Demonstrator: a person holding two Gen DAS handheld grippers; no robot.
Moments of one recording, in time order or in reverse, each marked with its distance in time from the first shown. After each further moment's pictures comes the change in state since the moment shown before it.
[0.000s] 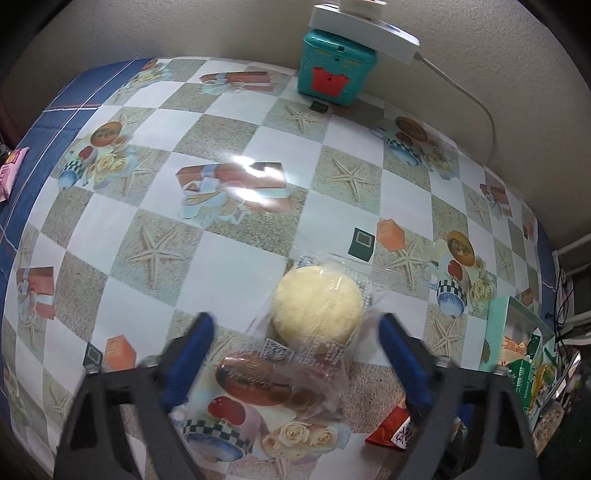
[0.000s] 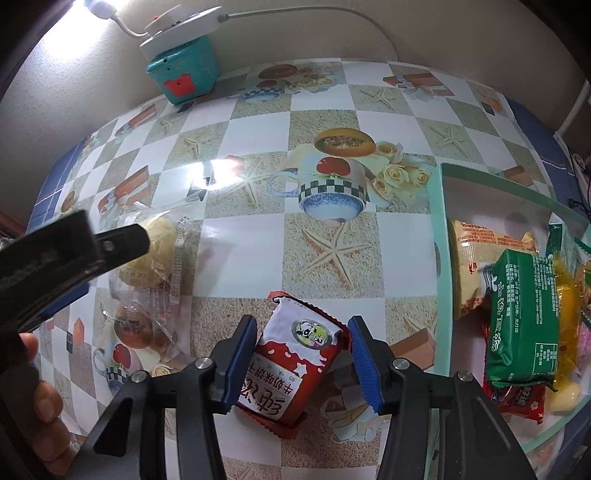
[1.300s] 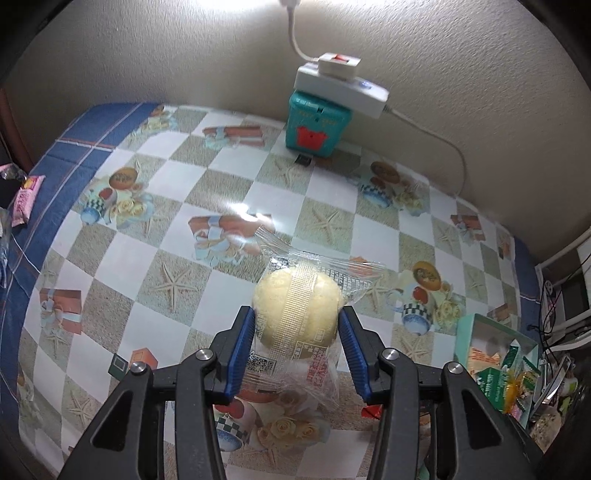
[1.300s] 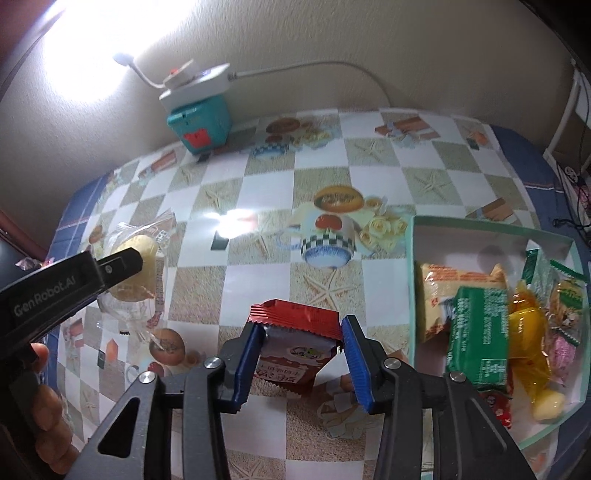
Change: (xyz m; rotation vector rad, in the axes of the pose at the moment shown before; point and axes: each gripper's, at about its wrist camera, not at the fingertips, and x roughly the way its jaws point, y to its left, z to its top) left arm -0.059 -0.007 0.003 0.011 -0.142 -0.013; right arm -0.055 -0.010 0.010 0.016 -0.137 0.050
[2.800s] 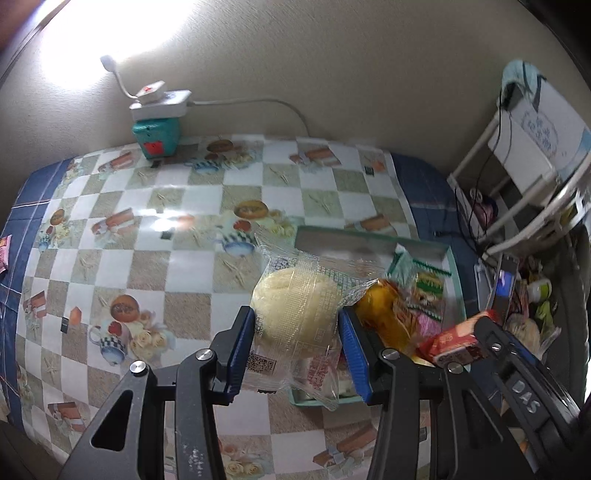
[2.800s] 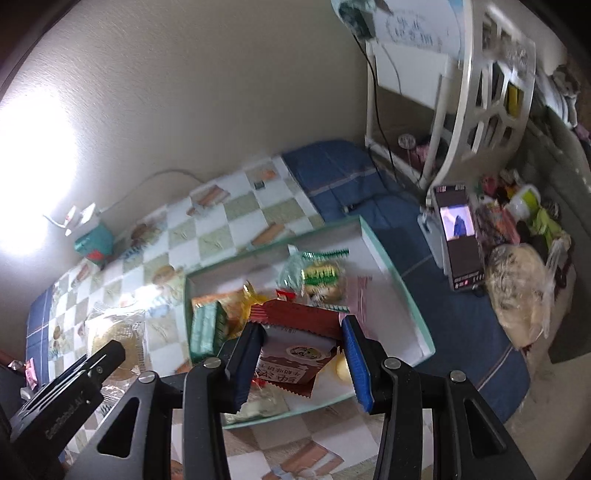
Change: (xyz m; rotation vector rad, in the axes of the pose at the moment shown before) left arm -0.083 -0.183 -0.100 0.301 0.058 -0.114; right arm -0.160 -0.191 -0.038 0.357 -0.140 -0.236
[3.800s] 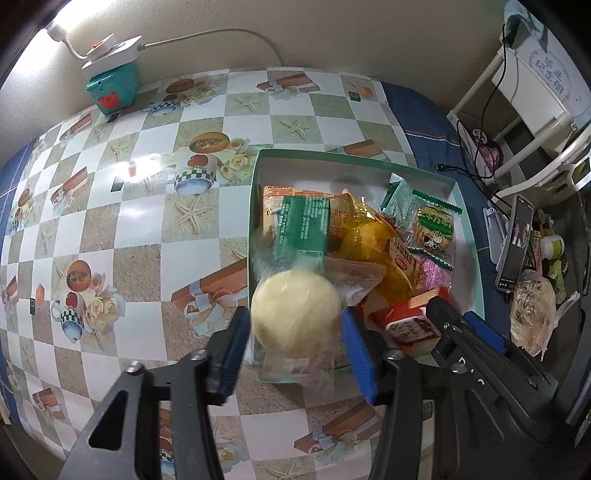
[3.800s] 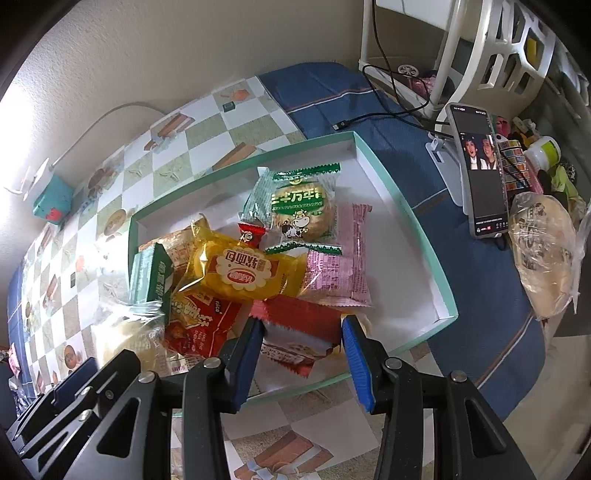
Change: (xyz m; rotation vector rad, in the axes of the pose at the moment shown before) left arm 0.058 -0.030 -0.023 0.045 0.194 -0.009; right arm 0.080 -0.013 -0.023 0.005 0.223 -0.050
